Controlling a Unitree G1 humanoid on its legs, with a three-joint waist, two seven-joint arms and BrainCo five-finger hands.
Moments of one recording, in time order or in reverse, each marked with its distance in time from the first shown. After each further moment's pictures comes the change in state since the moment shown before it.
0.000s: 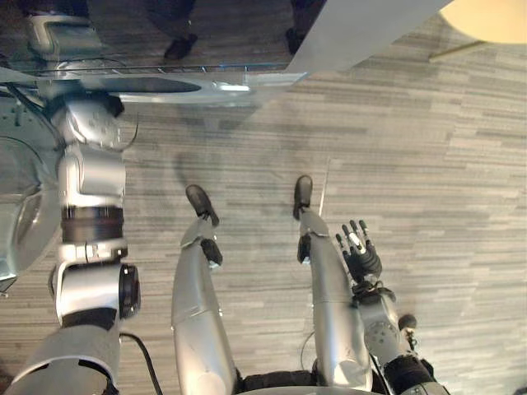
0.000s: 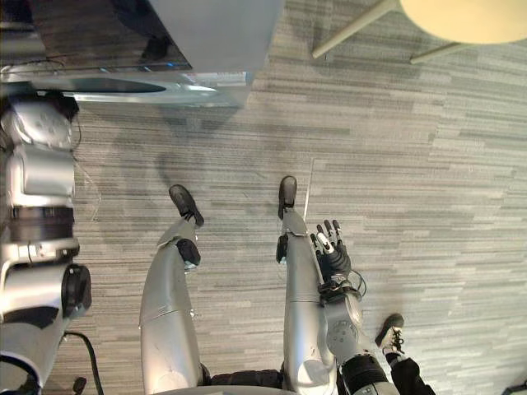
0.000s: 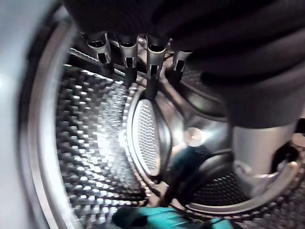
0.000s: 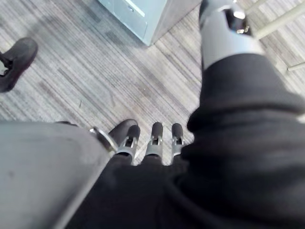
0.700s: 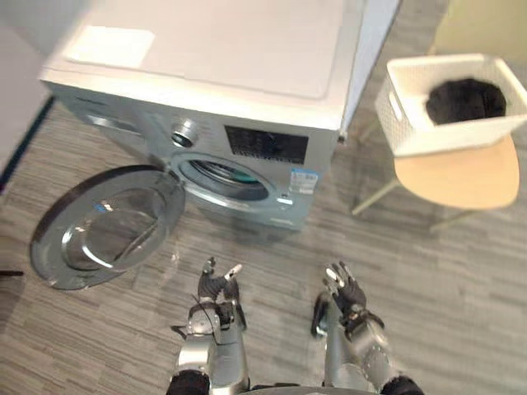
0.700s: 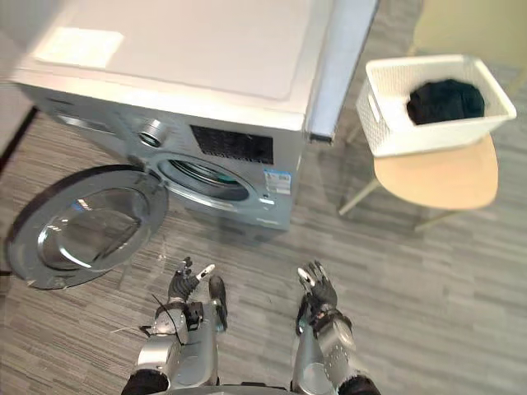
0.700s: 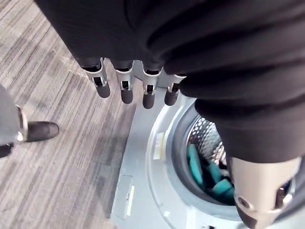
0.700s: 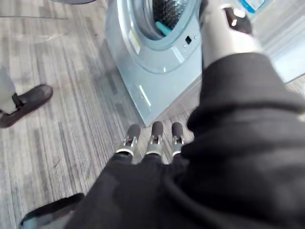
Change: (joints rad) left arm 0.827 -0.535 -0.220 0.159 -0.579 -0.178 -0.224; right arm 0.097 0.035 -0.043 0.180 -0.275 0.132 -0.077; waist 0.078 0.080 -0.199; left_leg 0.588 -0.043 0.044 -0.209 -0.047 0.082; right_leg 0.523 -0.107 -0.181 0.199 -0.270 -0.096
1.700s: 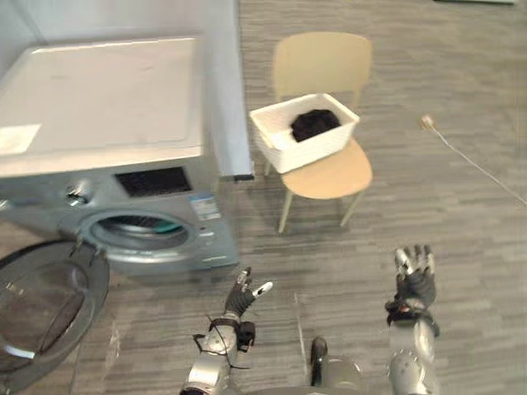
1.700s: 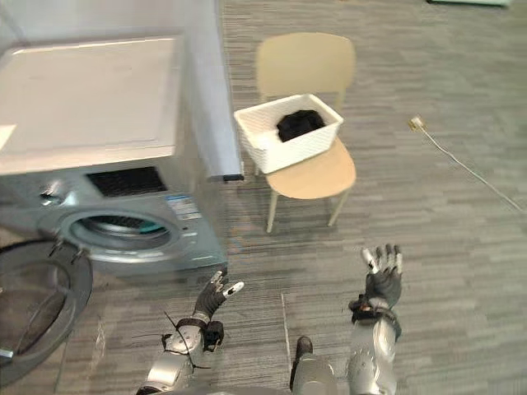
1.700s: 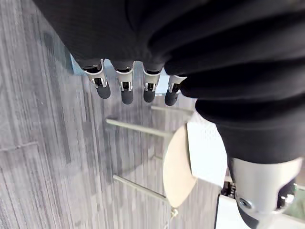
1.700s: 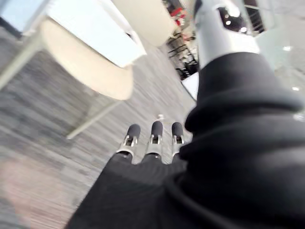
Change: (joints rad) left arm 0.033 0.030 -0.258 0.047 -0.153 -0.078 -0.099; right arm 0.091 0.097 -0.359 -0.597 -0.161 -0.103 -0.175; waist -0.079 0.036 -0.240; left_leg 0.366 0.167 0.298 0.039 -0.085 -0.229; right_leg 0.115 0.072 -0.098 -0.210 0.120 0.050
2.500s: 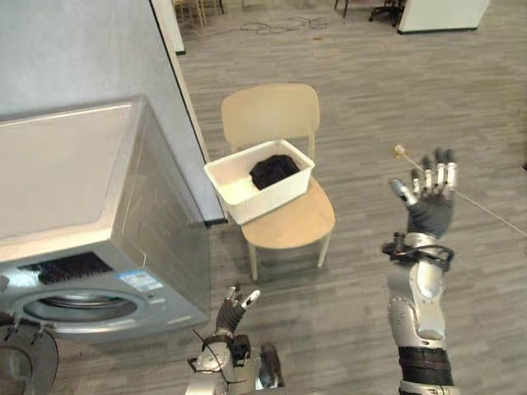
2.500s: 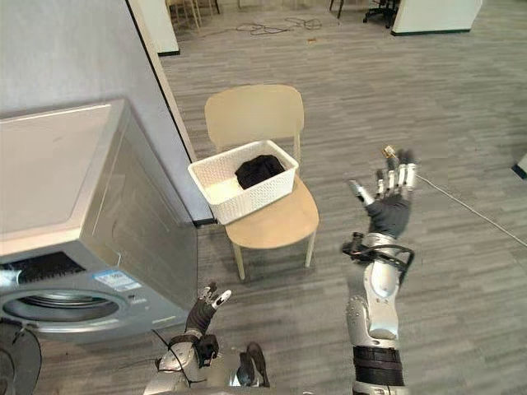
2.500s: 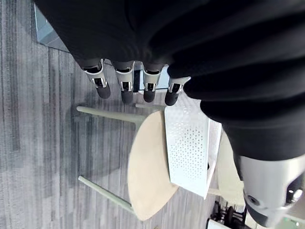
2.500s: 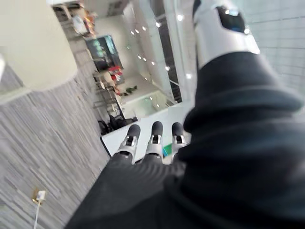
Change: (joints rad) left arm 0.128 -0.032 0.096 -0.031 -0.058 -0.001 0.015; right arm -0.231 -0.087 0.174 -0.118 -0.319 -0.008 -0.104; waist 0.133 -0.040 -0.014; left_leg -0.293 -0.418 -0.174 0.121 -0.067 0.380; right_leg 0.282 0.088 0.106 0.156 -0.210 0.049
